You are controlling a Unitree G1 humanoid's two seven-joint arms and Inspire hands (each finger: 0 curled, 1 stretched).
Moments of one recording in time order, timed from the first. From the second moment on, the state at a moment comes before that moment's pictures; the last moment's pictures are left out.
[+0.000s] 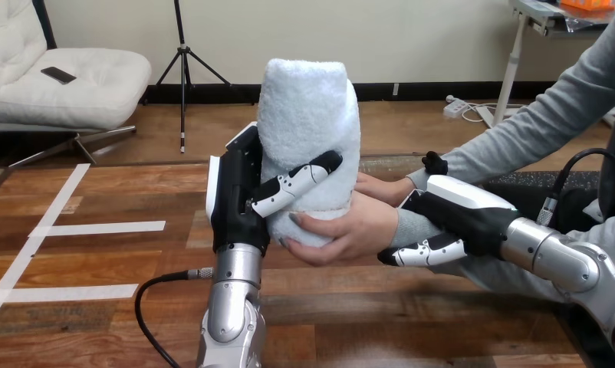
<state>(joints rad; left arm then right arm) -0.58 -0.14 0.13 1.17 -0.09 -0.90 -0.03 -0.69 -0.55 0.35 1.11 -0.44 -0.72 0.26</state>
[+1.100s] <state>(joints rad) -0.57 -0.13 0.12 1.17 -0.11 -0.86 -0.14 -0.69 -0.55 0.35 1.11 -0.45 -0.71 0.26</state>
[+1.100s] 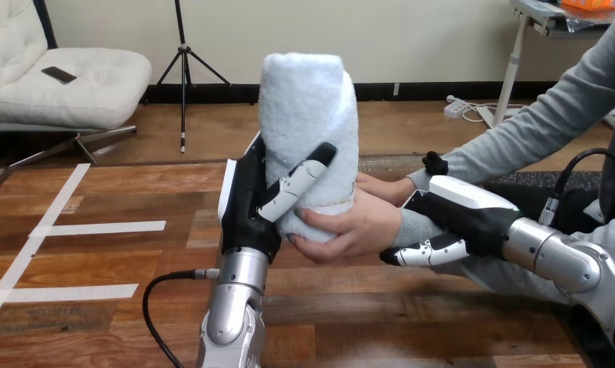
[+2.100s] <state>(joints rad) -0.50 -0.14 0.13 1.07 -0.20 -0.85 -0.25 -0.69 -0.55 0.35 1.11 -0.45 -0.69 0.27</state>
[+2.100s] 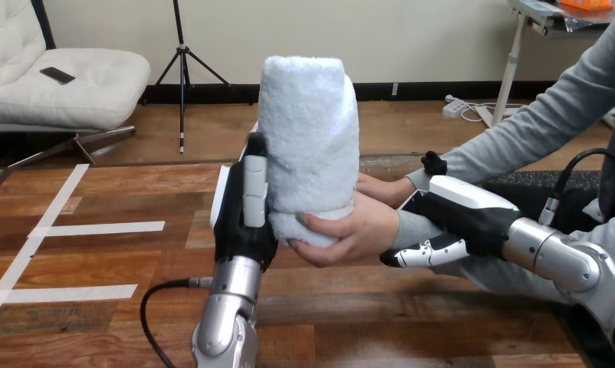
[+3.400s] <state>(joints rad) -0.46 -0.12 0.13 0.99 -0.21 -0.86 -0.24 -0.69 -0.55 0.35 1.03 -0.43 -0.64 0.33</state>
